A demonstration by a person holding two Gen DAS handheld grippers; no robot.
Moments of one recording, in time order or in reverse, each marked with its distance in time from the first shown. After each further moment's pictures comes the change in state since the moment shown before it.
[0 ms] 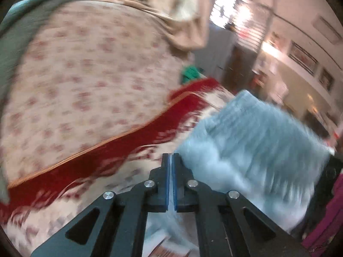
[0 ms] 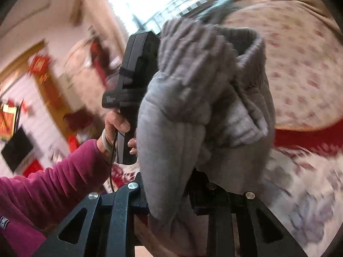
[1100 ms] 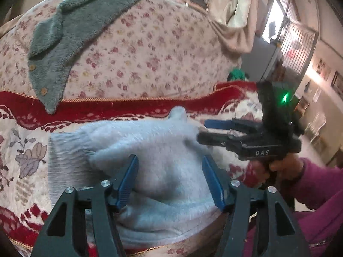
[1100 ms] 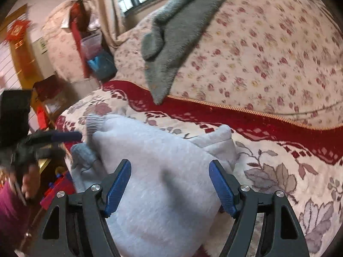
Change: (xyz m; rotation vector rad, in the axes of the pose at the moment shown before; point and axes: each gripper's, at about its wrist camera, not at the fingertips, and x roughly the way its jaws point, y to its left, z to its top) left arm -0.082 -0.024 -0.156 -0.208 -0.031 0.276; right arm 0.111 -0.020 0.005 0.000 0.185 -0.253
